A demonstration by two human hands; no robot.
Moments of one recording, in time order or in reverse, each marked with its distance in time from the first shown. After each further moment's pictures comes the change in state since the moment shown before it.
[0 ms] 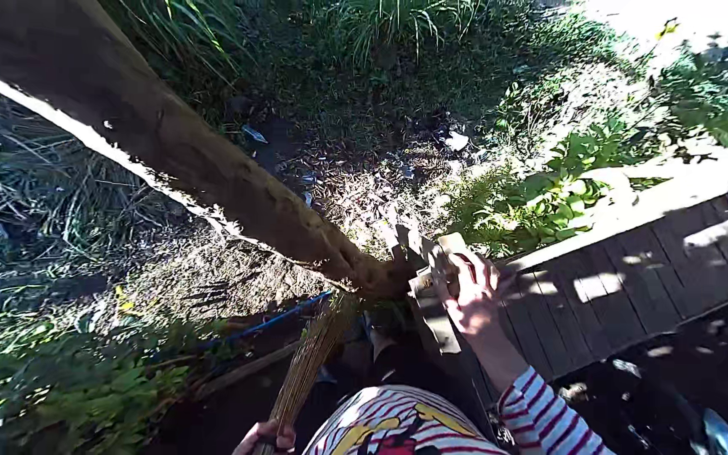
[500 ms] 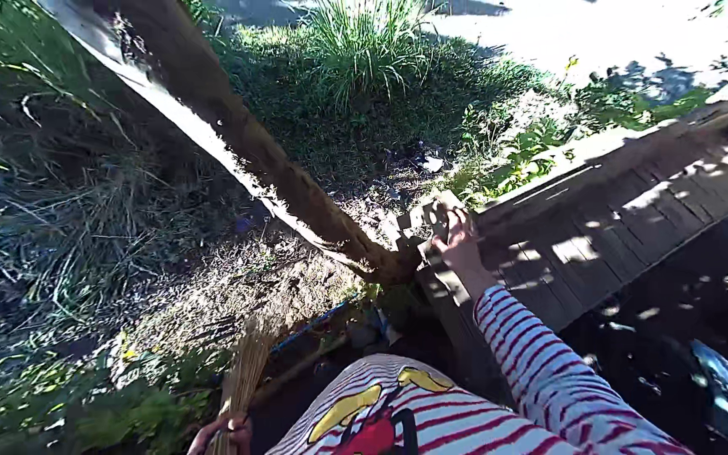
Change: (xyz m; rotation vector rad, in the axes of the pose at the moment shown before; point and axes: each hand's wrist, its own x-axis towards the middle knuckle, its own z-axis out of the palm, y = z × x) left_hand -0.117 0.070 -0.122 -0.137 -0.136 0.387; right_hand -0.041 -0.070 -0.017 0.062 -0.131 0.225
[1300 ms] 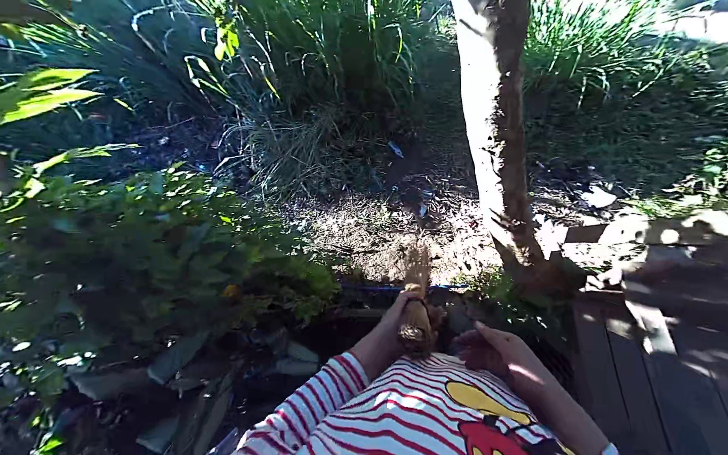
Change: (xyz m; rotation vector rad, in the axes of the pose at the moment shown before) left_hand -0.043 0.031 -0.003 0.512 -0.139 -0.089; right_hand -0.299 -0.235 0.080 0.955 -1.079 0.286
